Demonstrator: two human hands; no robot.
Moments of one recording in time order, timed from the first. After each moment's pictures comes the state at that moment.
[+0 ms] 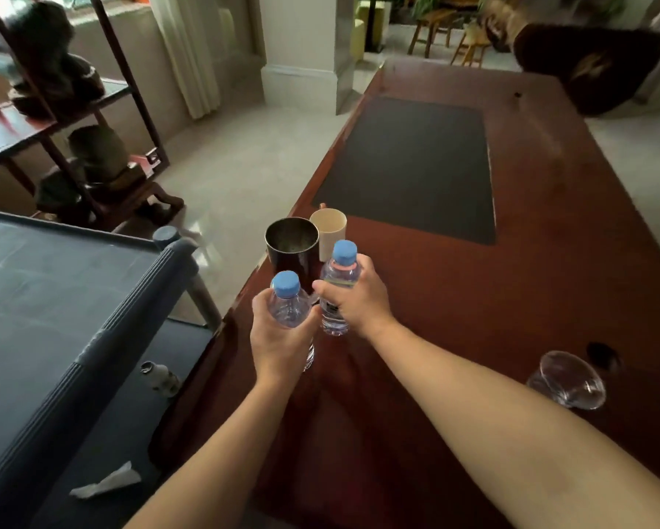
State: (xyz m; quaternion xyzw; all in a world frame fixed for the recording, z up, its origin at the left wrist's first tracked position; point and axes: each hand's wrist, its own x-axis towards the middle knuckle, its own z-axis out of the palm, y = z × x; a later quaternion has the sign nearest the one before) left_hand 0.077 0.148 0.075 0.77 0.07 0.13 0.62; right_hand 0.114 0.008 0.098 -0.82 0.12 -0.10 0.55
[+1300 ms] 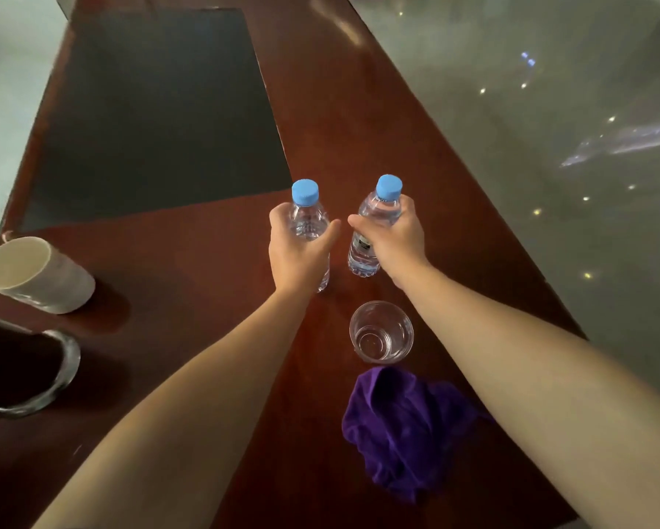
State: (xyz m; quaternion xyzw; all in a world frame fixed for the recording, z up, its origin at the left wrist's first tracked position) left_hand 0.114 -0.230 0.056 0.78 -0.16 -0.09 0.60; right_hand 0.036 -0.357 0.059 -0.70 0.45 -0.26 0.49
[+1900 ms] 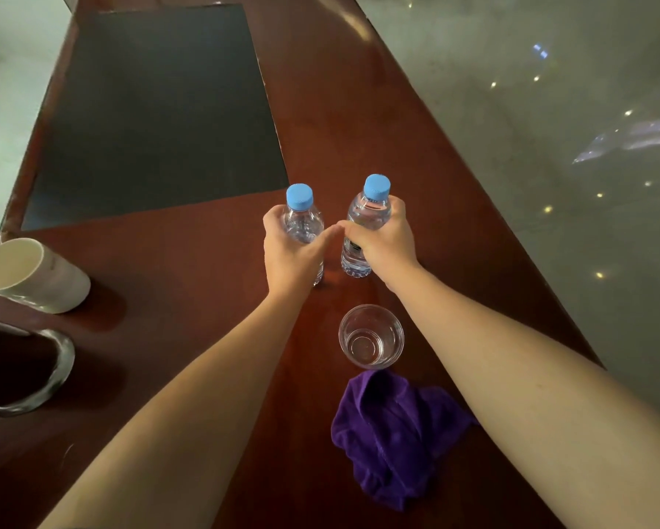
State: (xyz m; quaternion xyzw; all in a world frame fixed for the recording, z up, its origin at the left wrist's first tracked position) left_hand 0.113 -0.239 0.047 0.77 -0.16 -0.12 0.60; right_hand 0.034 -0.361 0.057 -0.71 0.43 -0.23 0.51
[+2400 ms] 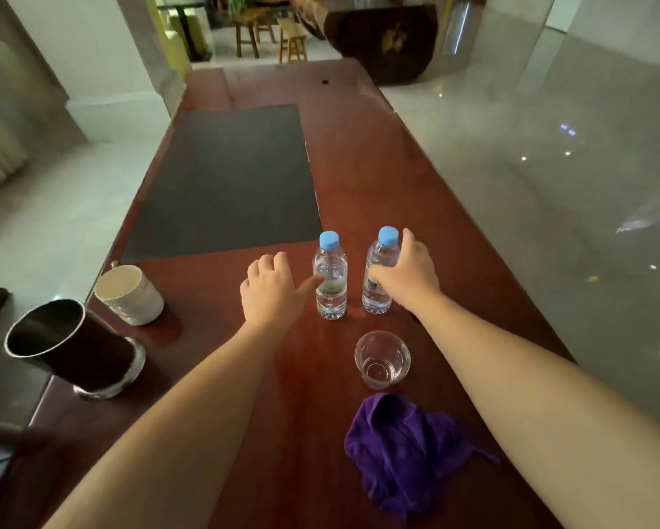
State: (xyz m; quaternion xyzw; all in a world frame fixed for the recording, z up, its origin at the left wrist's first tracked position) left_hand 0.113 -0.160 0.115 0.95 -0.25 0.02 0.18; right_hand 0.001 -0.341 0.129 -0.84 0.41 -0.12 0.34
